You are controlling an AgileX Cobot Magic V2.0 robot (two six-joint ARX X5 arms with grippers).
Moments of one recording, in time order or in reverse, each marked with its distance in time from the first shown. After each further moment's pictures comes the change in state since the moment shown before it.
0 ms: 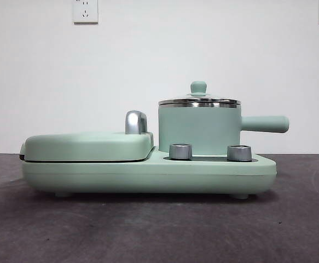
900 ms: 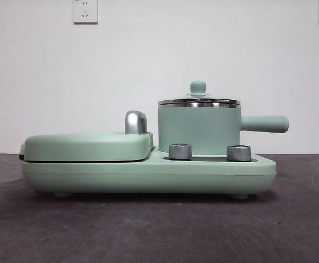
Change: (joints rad) left arm 0.009 -0.068 -0.007 -0.017 0.002 -0.010; right arm 0.000 0.000 0.000 0.009 0.002 -0.006
